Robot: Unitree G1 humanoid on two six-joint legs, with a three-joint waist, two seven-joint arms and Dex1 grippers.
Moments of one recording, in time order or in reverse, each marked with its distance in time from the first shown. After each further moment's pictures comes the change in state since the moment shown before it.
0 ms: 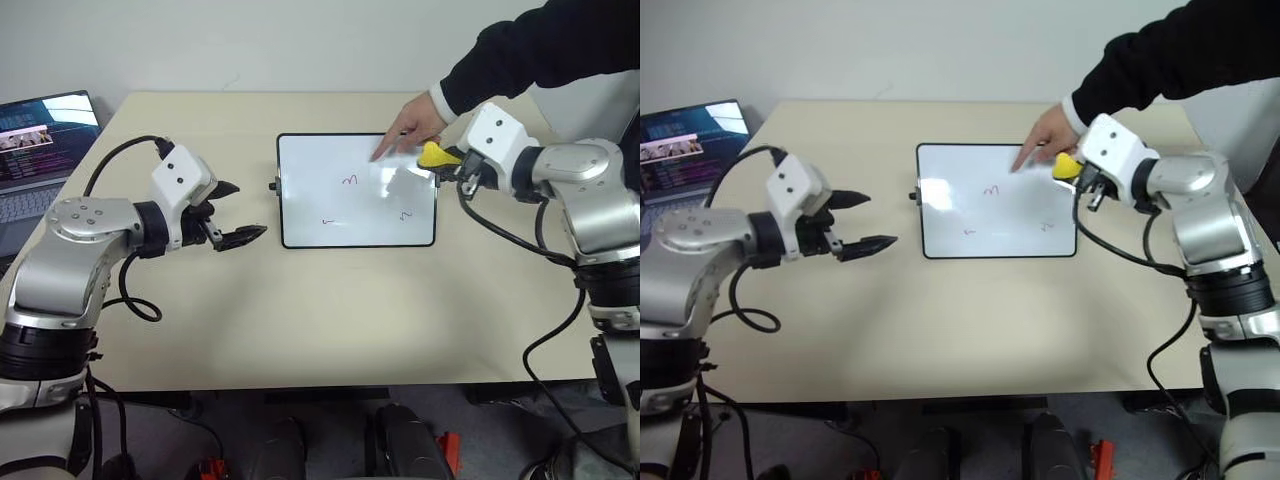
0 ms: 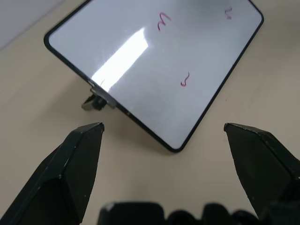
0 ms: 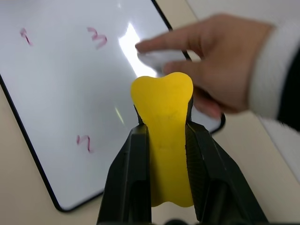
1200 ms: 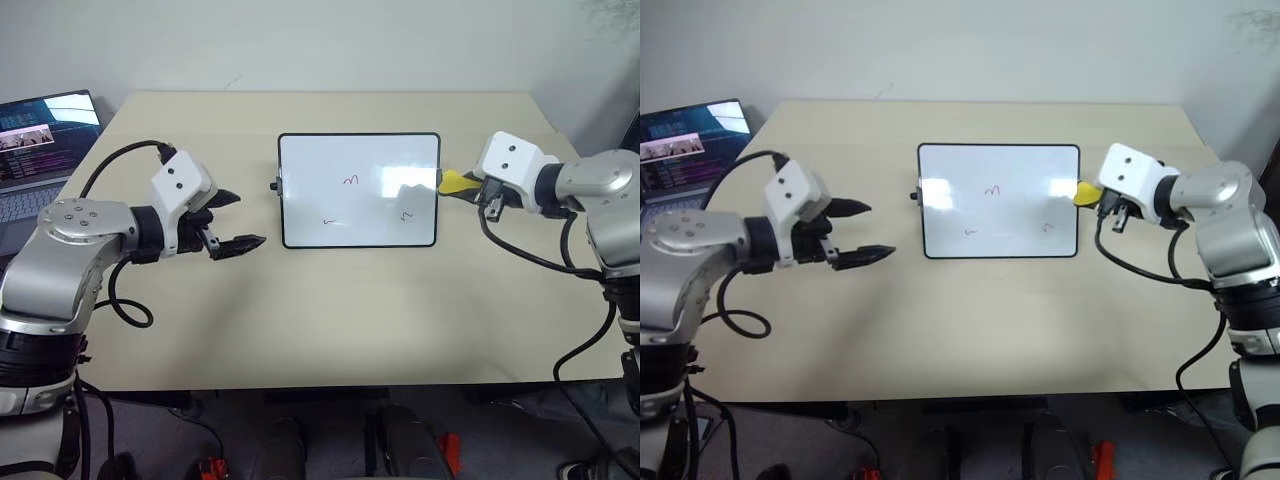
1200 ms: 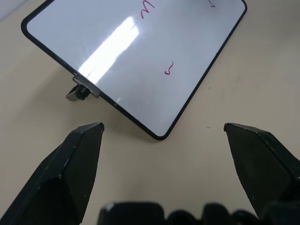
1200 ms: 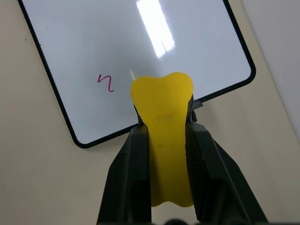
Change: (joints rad) left arm 0.000 0.037 0.002 -0.049 -0.041 0.060 -0.035; right arm 0.076 -0.172 0.015 0.002 -0.043 -0.045 0.110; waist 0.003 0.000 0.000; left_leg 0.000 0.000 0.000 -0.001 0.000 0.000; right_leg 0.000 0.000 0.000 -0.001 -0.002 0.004
